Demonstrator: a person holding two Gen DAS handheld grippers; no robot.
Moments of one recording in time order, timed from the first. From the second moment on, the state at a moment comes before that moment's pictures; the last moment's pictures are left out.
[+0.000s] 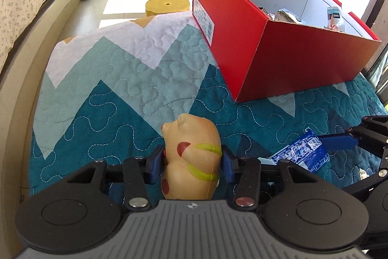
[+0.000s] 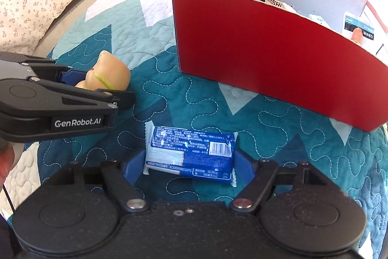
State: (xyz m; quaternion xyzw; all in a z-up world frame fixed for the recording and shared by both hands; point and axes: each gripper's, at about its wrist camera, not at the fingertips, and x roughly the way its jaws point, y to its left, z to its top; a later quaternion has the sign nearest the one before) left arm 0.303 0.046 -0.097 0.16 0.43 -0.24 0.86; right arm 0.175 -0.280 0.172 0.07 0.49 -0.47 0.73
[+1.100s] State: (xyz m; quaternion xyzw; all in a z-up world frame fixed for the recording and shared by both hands) left arm 0.231 0.005 -0.025 0.14 0.40 -0.29 0.86; right arm 0.123 -0.232 0.261 0.06 0.42 -0.49 0.76
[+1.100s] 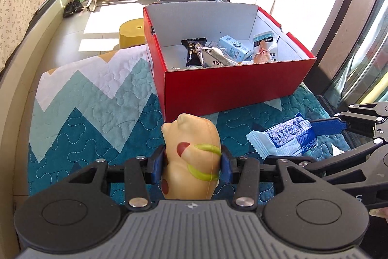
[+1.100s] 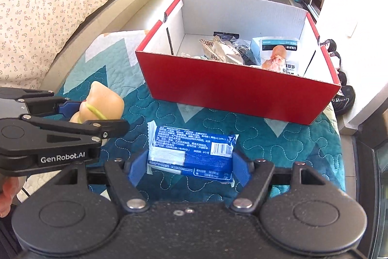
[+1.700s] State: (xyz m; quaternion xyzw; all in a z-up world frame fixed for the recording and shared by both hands) left arm 0.206 -0.040 0.034 0.16 0.35 -0.33 0.86; right arm 0.090 -0.220 0.333 0.03 0.38 -0.49 0.78
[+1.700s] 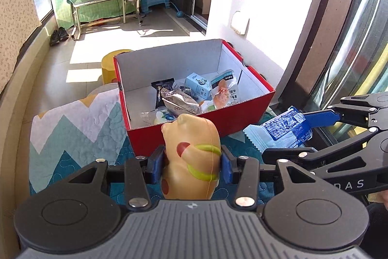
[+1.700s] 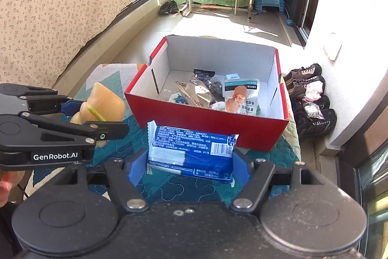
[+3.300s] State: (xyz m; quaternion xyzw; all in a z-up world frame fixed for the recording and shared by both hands) left arm 0.386 -0.115 0.001 0.22 0.38 -0.36 0.82; right arm 0.142 -0.413 0.340 0.00 0.38 -0.53 0.75
